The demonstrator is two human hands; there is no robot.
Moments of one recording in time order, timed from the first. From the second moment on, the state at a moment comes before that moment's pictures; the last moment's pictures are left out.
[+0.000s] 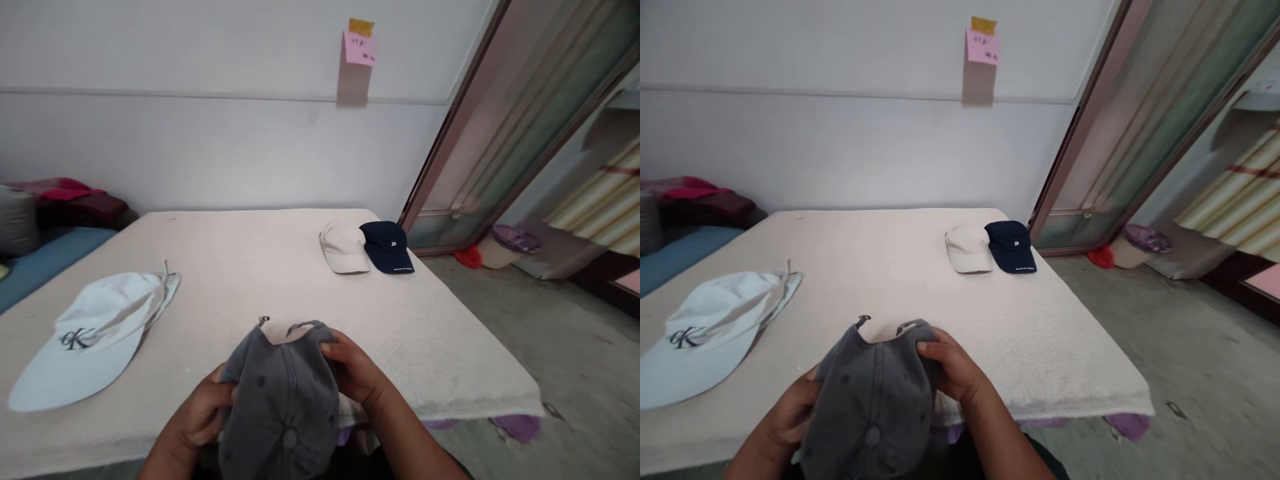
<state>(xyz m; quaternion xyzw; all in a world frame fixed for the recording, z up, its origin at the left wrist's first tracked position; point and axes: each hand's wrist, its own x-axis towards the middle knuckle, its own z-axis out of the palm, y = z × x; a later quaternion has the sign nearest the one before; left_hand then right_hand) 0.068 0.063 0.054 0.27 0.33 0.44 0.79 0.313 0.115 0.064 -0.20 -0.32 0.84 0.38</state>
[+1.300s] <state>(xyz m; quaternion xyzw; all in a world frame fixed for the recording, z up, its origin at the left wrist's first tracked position) 0.095 0.078 0.065 0.38 0.49 0.39 0.68 0.304 0.127 0.061 -0.27 -0.34 0.76 0.47</state>
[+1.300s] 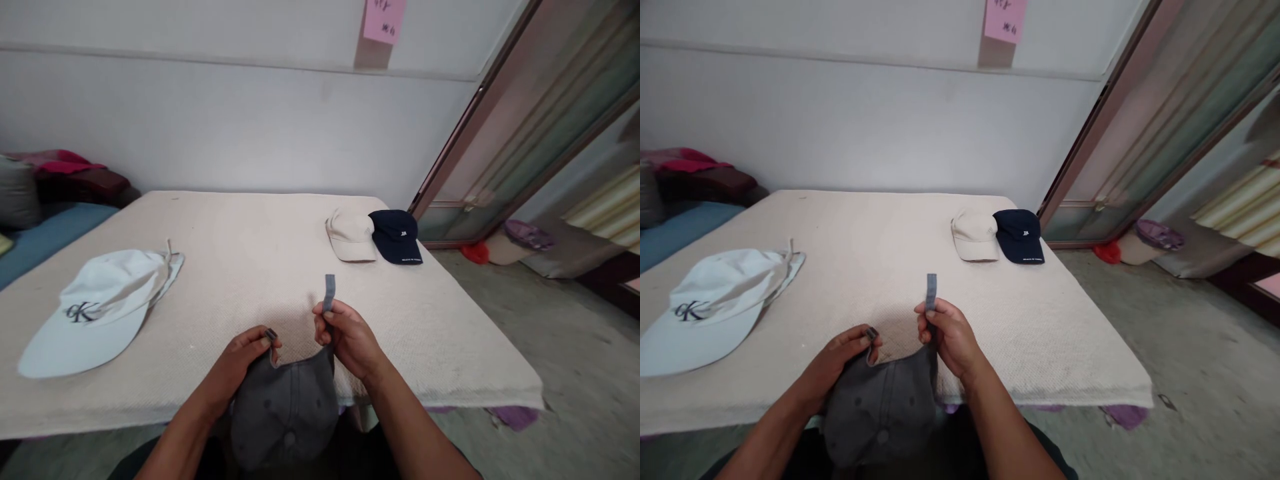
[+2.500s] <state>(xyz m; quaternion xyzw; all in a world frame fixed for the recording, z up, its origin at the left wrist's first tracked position) 0.103 0.072 0.070 0.47 0.51 0.39 0.61 0.266 0.116 0.049 -0.37 -0.52 0.71 0.31</state>
